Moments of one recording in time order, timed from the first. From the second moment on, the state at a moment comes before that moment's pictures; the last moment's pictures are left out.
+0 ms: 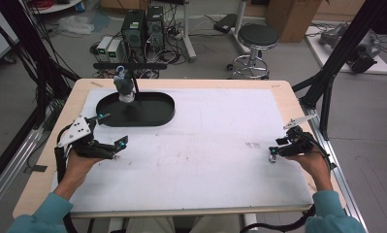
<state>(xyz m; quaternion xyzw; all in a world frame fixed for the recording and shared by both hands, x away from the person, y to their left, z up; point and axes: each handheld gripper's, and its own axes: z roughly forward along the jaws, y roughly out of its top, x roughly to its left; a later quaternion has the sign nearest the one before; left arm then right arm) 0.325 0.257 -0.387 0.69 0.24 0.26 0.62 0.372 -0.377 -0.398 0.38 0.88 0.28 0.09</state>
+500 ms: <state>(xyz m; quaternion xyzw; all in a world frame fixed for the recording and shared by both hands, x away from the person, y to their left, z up) 0.325 0.255 -0.387 0.70 0.24 0.27 0.62 0.374 -0.376 -0.404 0.39 0.88 0.24 0.08</state>
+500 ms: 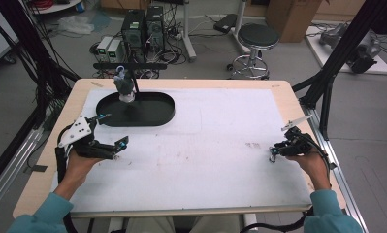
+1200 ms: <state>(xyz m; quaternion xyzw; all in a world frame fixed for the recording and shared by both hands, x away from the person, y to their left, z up) 0.325 0.254 -0.387 0.70 0.24 0.26 0.62 0.375 -0.376 -0.408 0.39 0.89 0.23 0.08</state>
